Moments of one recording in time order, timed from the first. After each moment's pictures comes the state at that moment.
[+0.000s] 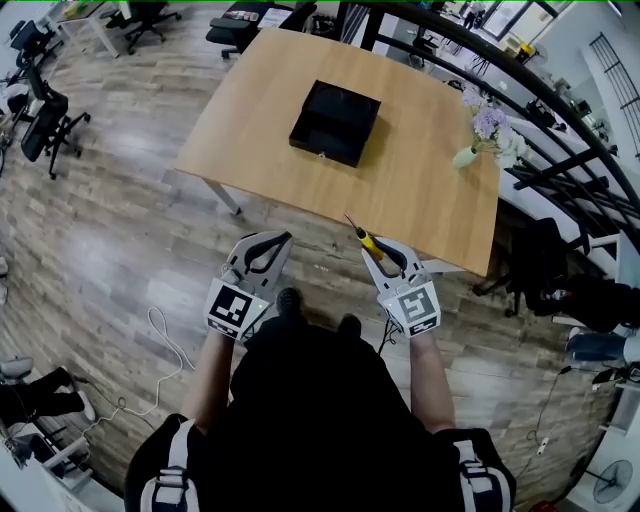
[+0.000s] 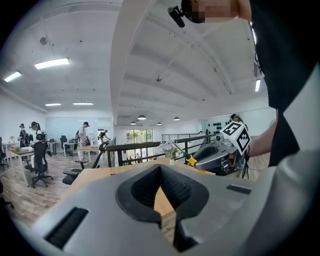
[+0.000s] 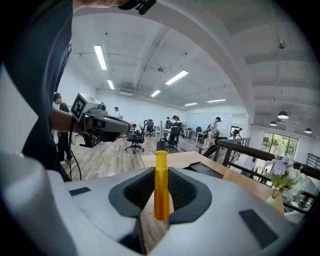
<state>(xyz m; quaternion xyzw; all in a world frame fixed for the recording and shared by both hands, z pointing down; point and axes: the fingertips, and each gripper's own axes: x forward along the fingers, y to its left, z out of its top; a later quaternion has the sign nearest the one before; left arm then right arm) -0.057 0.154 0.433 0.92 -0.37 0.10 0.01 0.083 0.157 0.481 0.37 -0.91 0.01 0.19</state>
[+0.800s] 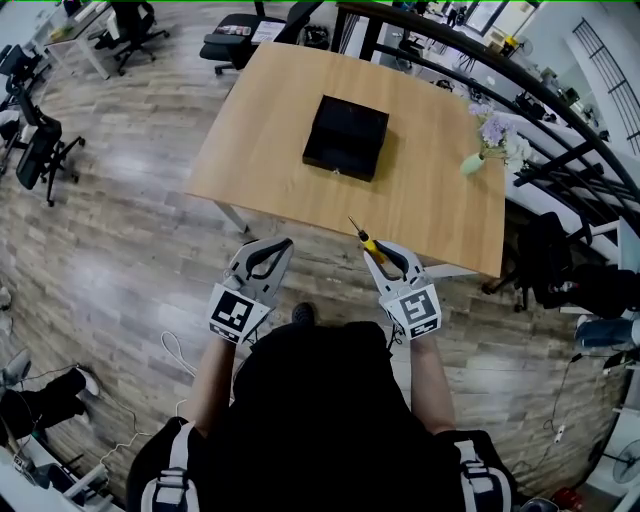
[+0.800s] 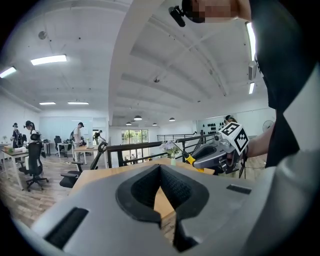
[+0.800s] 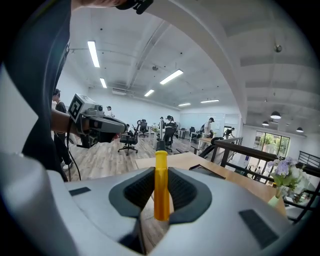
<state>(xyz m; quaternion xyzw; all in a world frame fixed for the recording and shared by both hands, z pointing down) -0.116 0.114 0.433 0.94 -0.33 0.10 0.00 0.031 0.121 0.480 0.42 -0.89 0.02 0.19</state>
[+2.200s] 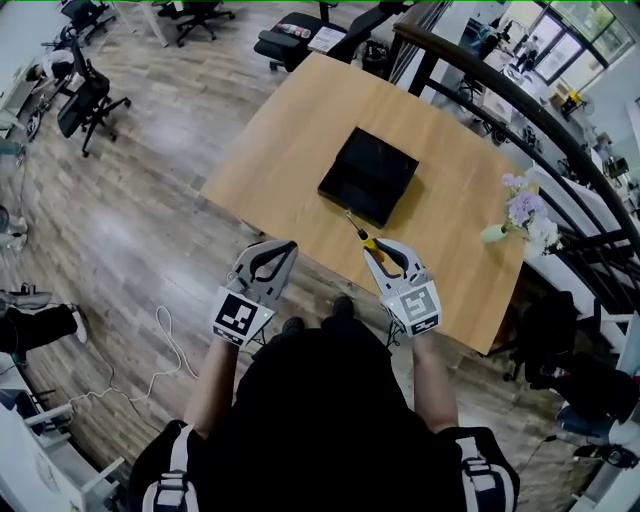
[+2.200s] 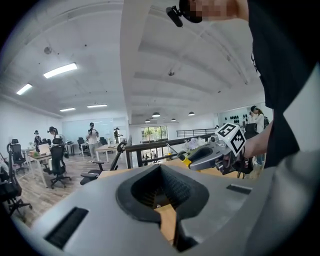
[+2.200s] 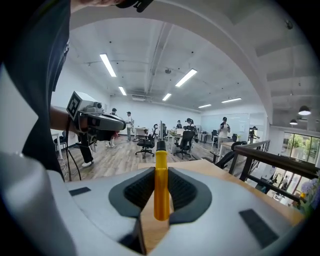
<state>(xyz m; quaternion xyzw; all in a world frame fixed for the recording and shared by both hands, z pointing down) -0.072 0.011 0.415 0.88 -0.45 0.12 0.00 0.059 -0.026 0.478 0.29 -0.94 0.01 0.18</state>
